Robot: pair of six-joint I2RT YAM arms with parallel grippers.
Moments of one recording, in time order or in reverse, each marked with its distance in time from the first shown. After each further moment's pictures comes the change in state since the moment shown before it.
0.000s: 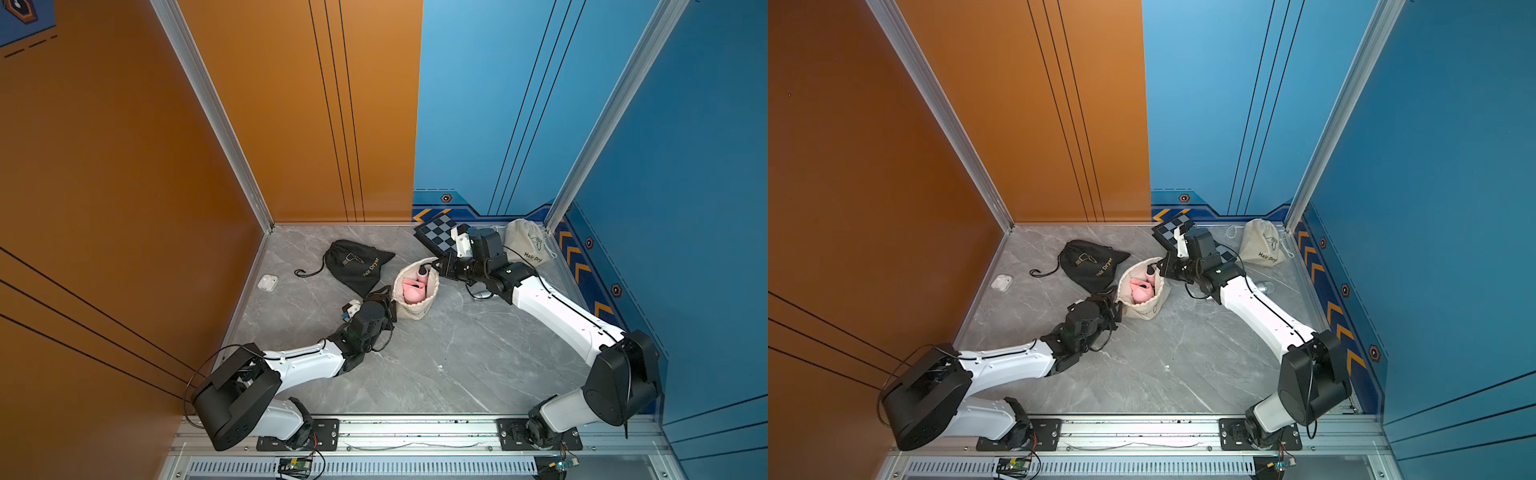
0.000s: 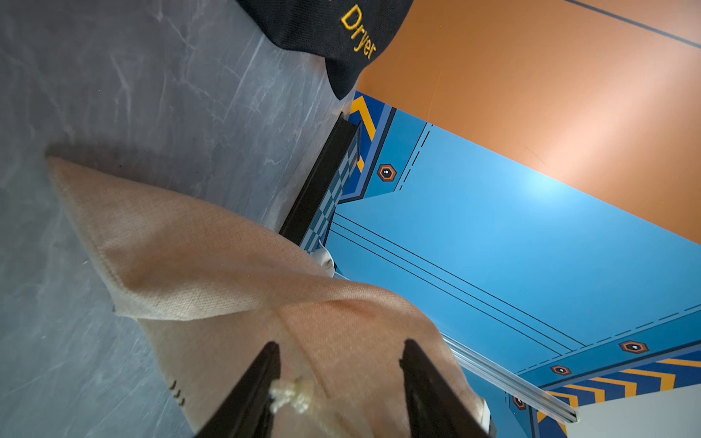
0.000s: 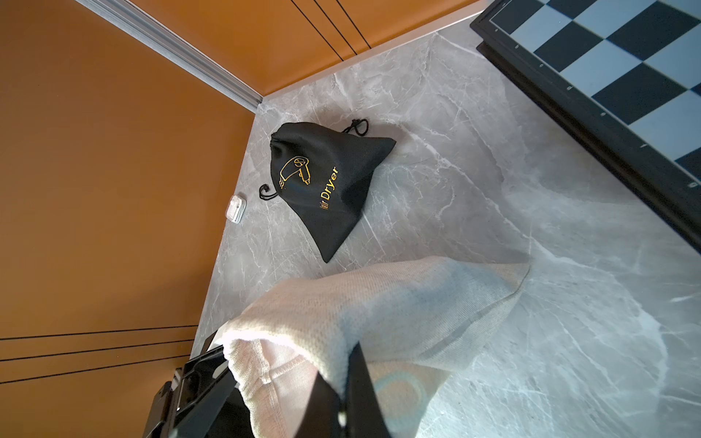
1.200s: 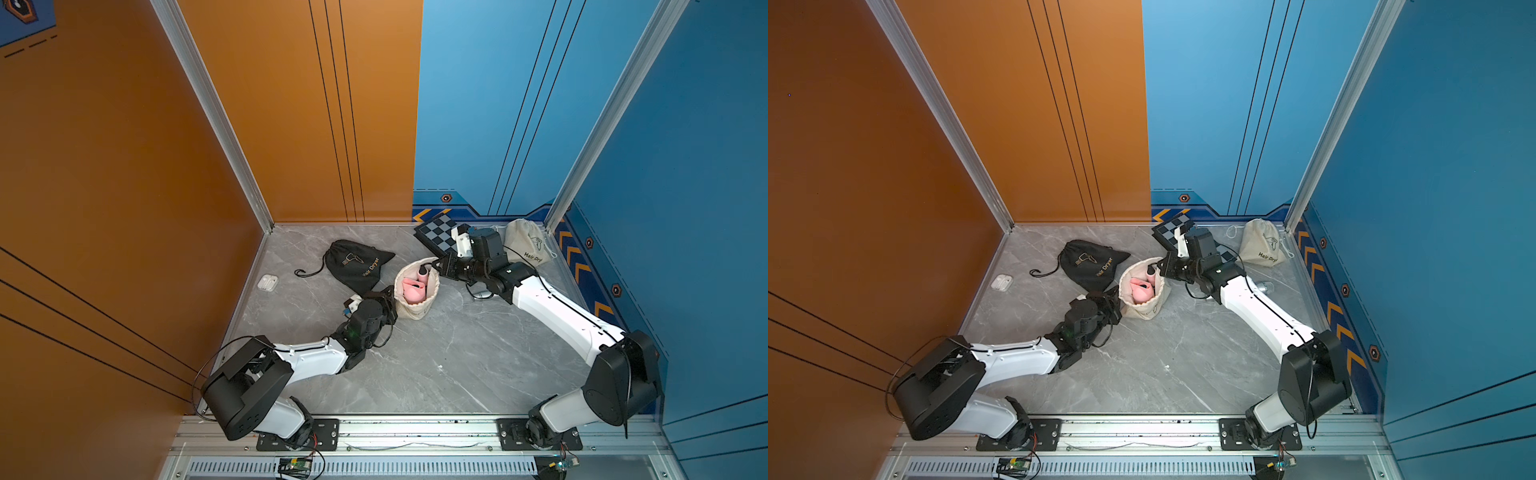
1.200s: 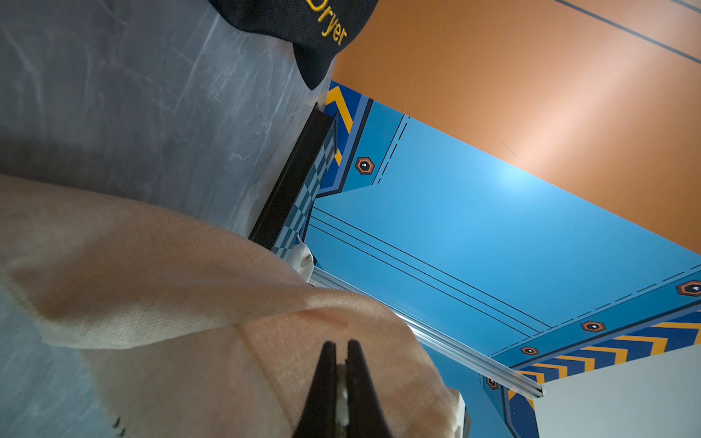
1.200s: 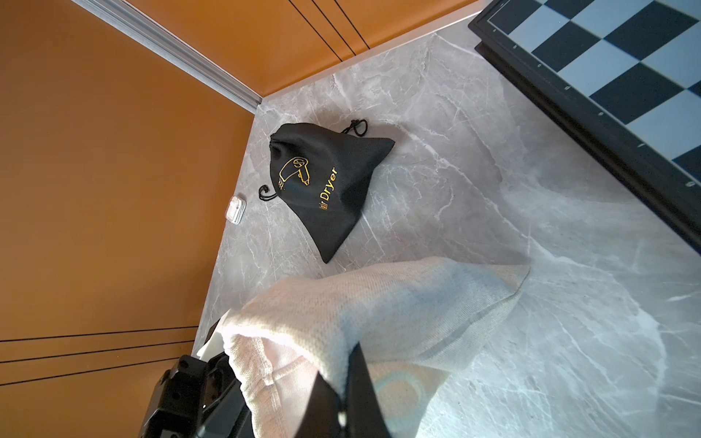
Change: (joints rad) left arm 0.023 0.061 -0.012 0.167 0.024 0.036; right arm -0.005 0.000 0.000 0.000 0.000 0.000
